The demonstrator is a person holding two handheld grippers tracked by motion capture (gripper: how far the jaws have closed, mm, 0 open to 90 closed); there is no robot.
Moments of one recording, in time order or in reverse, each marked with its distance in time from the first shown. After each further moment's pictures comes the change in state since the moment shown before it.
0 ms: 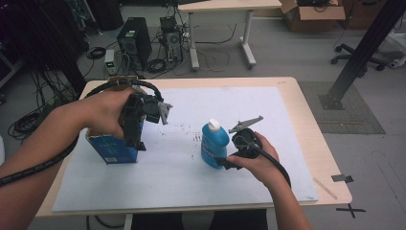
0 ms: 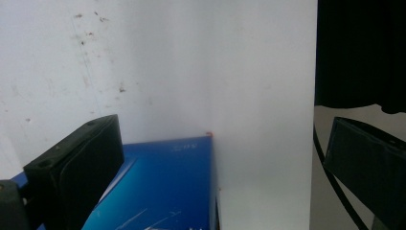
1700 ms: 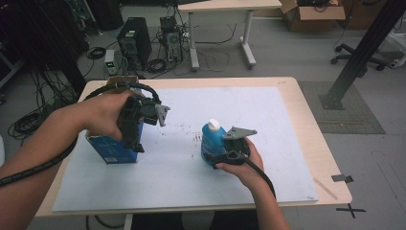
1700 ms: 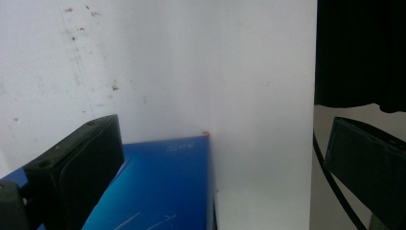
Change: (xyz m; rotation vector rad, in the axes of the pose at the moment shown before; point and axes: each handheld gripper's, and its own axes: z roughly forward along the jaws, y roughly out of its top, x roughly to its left) left arm 0.000 -0.007 0.010 -0.007 -0.016 -0.005; right arm 0.002 -0.017 0.047 -0.284 -0.066 -0.025
